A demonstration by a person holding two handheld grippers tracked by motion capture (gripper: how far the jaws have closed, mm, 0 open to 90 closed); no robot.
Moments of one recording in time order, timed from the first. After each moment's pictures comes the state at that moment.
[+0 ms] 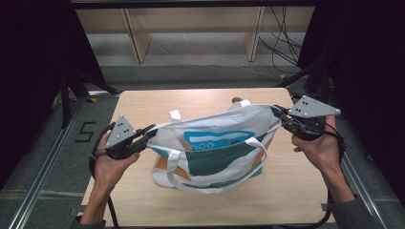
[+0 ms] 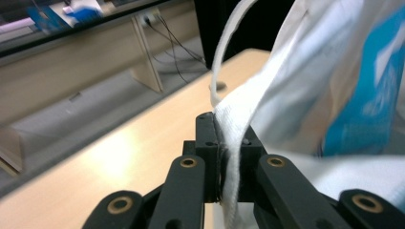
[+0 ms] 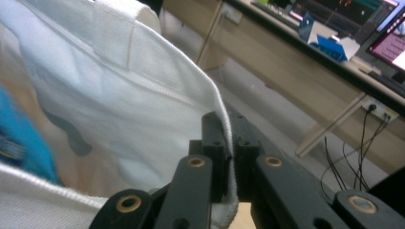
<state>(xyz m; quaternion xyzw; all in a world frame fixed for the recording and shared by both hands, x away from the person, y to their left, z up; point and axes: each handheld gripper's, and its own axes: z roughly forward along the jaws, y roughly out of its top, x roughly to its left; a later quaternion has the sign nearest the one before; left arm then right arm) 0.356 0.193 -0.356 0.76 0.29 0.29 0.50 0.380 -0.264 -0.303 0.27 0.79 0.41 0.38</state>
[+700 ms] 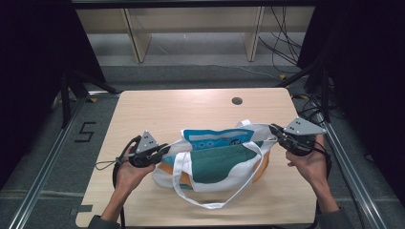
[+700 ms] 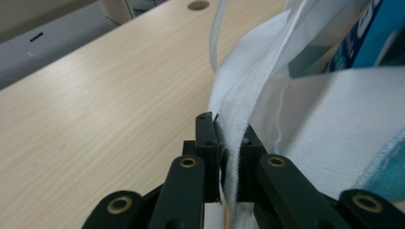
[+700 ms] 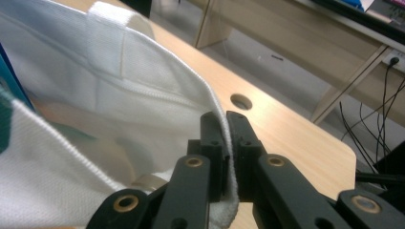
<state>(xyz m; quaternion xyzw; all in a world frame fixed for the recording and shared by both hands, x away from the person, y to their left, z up) 0.382 0.172 -0.441 0.83 0.30 0.24 0.41 0.389 -0.279 -0.383 0.31 0.79 0.40 0.35</state>
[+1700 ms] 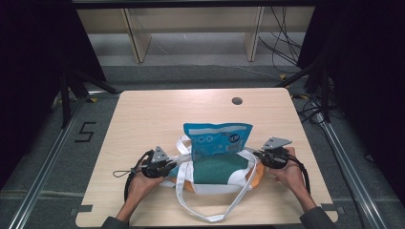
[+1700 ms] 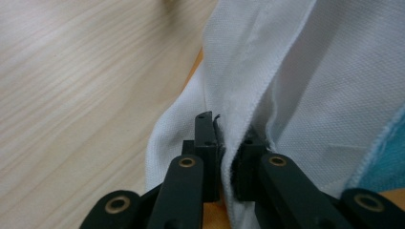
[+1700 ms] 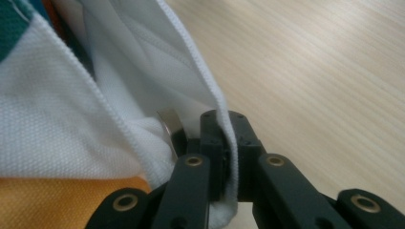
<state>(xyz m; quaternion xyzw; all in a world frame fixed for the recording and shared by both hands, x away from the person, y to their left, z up) 0.392 0.161 -0.511 0.85 0.33 0.18 0.36 0.417 -0.261 -0.495 0.35 0.85 0.34 0.20</state>
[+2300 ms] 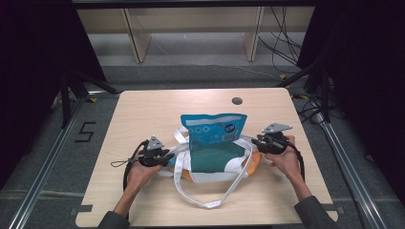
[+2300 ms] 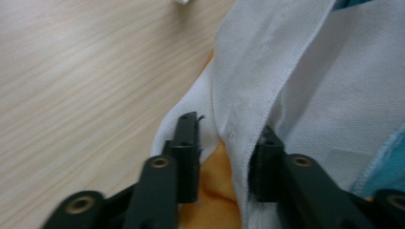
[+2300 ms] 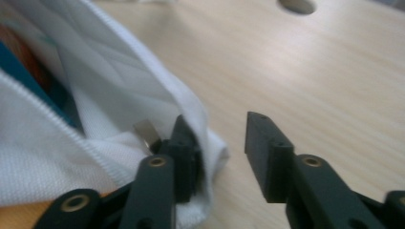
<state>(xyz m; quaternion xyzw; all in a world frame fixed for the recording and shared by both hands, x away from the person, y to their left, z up) 0.419 0.174 -0.497 0.84 0.36 0.17 0.37 0.453 -0.267 -0.474 0.39 0.81 0.36 0.22</state>
